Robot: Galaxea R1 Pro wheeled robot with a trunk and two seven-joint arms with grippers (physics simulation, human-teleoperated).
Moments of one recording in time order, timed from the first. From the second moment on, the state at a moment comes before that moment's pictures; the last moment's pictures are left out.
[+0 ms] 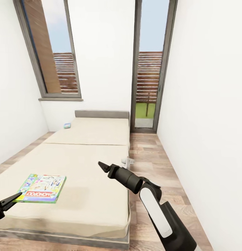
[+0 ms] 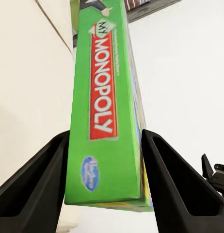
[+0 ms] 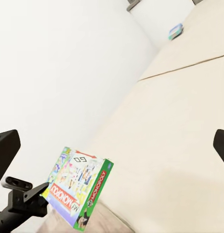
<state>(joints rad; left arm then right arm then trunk) -0.57 0.66 0.70 -0.20 0.08 0.62 -1.57 -0.44 0.13 0.44 -1.51 -0.81 0.52 0.03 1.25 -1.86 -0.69</state>
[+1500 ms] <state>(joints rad) -0.57 0.68 0.70 -0.21 0.08 0.64 -1.57 -0.44 0.14 0.44 -1.51 -0.81 0.52 0.02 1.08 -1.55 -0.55</state>
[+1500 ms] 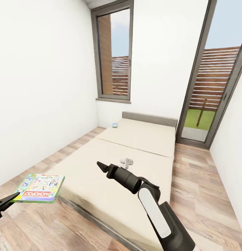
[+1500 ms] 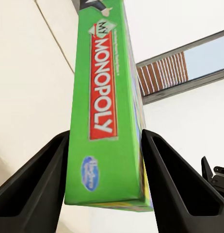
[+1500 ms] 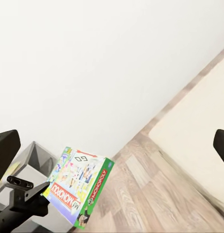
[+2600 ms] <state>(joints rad) -0.57 0.70 0.70 -0.20 0.08 0.64 -1.57 -0.44 0.14 0.44 -1.51 -0.81 0.52 0.02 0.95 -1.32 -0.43</state>
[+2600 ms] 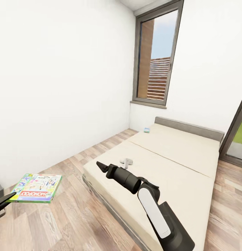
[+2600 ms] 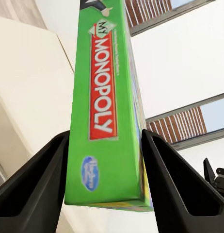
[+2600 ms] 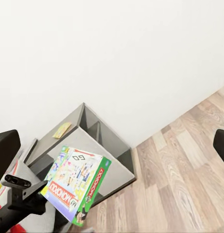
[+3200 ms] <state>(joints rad) -0.57 0.70 0.70 -0.21 0.08 0.64 -1.57 -0.44 0.14 0.44 -1.49 -0.81 0.51 0.02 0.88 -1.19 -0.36</state>
